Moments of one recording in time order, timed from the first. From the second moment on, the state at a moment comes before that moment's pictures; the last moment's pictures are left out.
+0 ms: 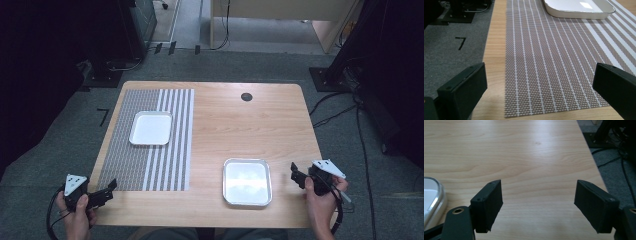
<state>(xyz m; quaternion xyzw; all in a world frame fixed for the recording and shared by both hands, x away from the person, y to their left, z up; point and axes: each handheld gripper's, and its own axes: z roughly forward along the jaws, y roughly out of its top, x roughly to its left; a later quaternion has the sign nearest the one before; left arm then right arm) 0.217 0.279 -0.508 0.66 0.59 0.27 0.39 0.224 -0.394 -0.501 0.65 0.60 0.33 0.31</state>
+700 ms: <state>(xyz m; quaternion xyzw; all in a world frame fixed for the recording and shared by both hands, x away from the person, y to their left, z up) 0.226 0.273 -0.515 0.70 0.57 0.24 0.35 0.189 -0.430 -0.524 0.67 0.62 0.28 0.30</state>
